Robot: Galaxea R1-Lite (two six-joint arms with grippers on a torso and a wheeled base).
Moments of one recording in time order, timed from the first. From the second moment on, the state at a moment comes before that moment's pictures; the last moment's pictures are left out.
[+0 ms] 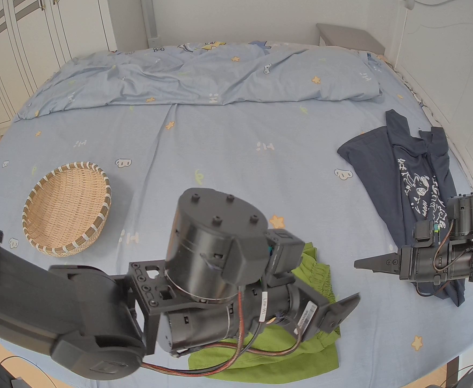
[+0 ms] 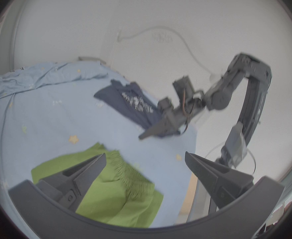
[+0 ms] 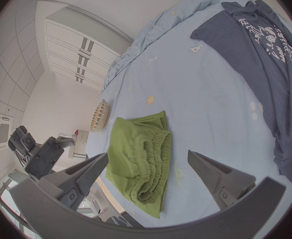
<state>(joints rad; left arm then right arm) -1.00 1.80 -0.93 -0.48 -0.05 -0.10 0.16 1.63 -0.50 -0.45 0.64 0.34</state>
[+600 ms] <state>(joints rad) -0.73 1.88 -0.74 -0.75 -0.16 -0.49 0.14 1.59 -0.51 -0.45 0.65 0.34</state>
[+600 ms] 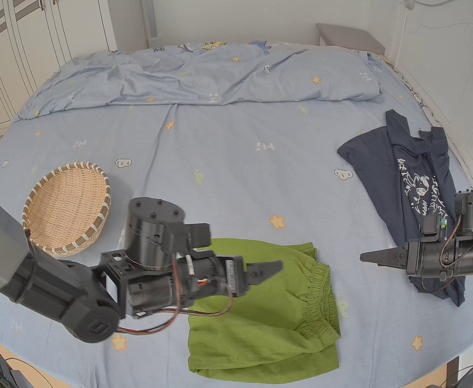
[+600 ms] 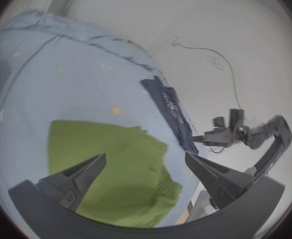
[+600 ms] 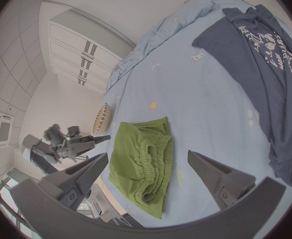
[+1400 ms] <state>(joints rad) -0.44 2.04 -0.47 -0.95 -0.42 -0.58 0.23 1.40 -0.48 -0.44 0.65 0.38</state>
